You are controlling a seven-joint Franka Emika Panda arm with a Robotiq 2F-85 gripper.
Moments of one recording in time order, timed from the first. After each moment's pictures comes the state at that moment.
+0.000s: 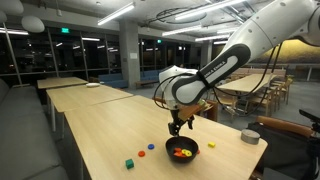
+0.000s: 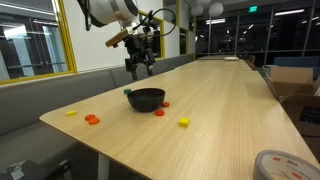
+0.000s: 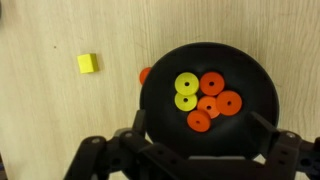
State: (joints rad) arm 0.18 0.16 0.03 -2.06 -0.29 2.04 0.52
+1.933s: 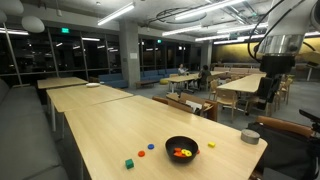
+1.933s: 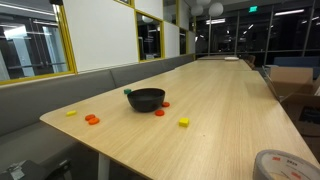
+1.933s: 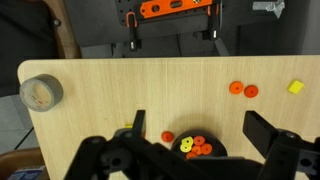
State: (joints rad) arm 0.07 -1.08 0.03 -2.60 -0.03 1.58 0.19
